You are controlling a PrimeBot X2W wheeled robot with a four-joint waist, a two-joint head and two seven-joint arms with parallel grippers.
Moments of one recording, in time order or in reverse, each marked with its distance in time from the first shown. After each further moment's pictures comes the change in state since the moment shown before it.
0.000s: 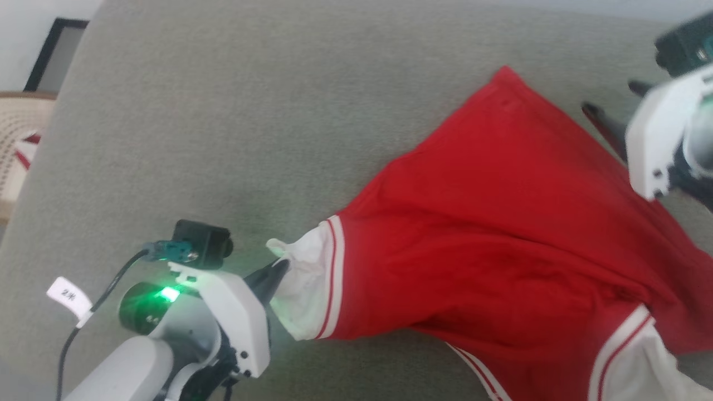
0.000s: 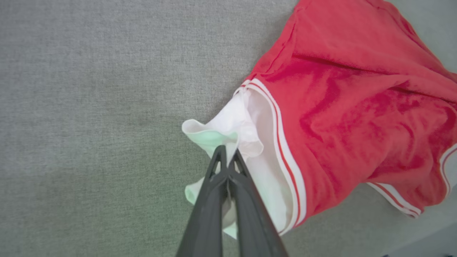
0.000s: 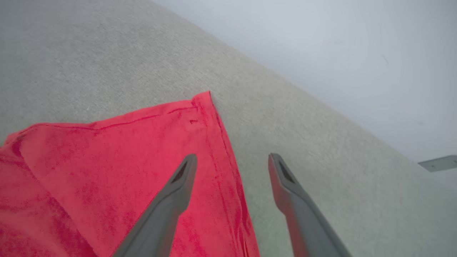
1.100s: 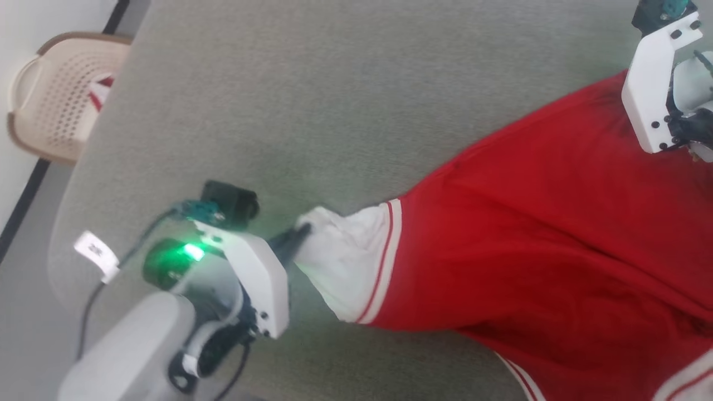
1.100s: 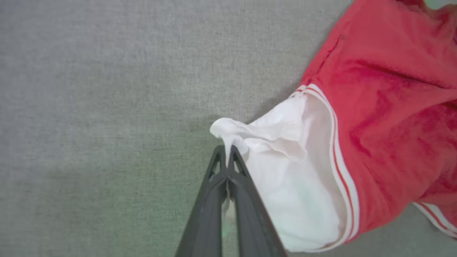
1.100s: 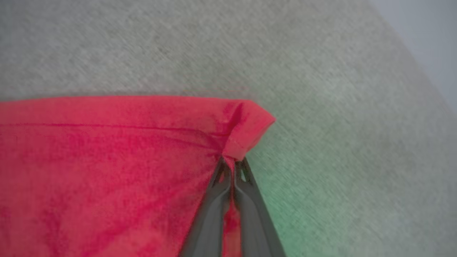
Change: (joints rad) left arm -0.165 -0.087 -0.057 0.136 0.016 -0.081 -0.016; right arm -0.547 -0.029 0.660 0.805 0.243 0.001 -0.049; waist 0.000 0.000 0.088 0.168
